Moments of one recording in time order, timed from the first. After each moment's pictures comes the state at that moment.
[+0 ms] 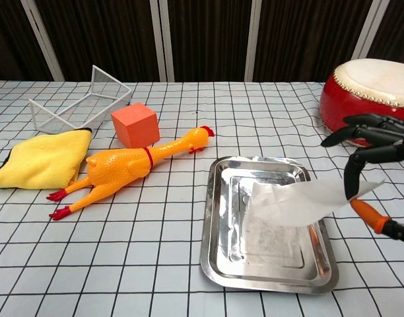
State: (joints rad) left arm -0.08 -1.12 -0.06 -1.62 1.48 1.51 0.03; right arm 0.22 -1.53 -0.06 -1.56 -1.83 1.47 -0.08
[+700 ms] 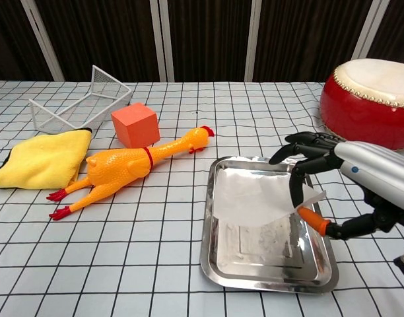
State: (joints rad) left arm -0.08 -1.11 -0.08 -1.61 1.45 1.51 0.01; right arm 0.36 -1.58 -0.02 -1.50 -1.78 1.30 0.03
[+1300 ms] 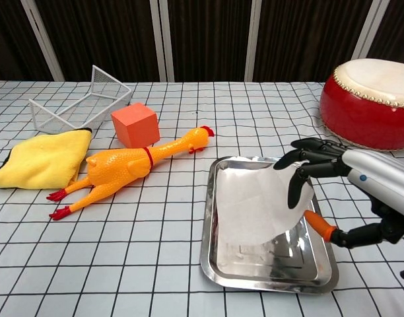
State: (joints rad) left arm -0.08 -1.11 -0.07 -1.61 1.46 1.51 0.03; right arm 0.33 -1.59 -0.05 -1.51 -1.78 1.35 0.03
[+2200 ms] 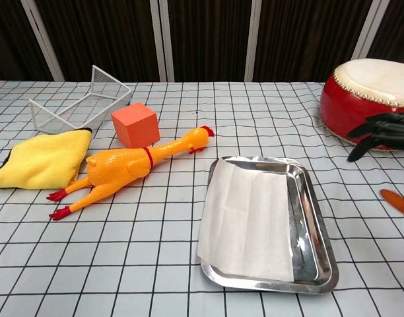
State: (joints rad) left arm -0.08 -1.11 -0.07 -1.61 1.47 1.50 0.02; right arm 0.27 -1.38 -0.04 -1.52 -1.71 1.42 -0.12
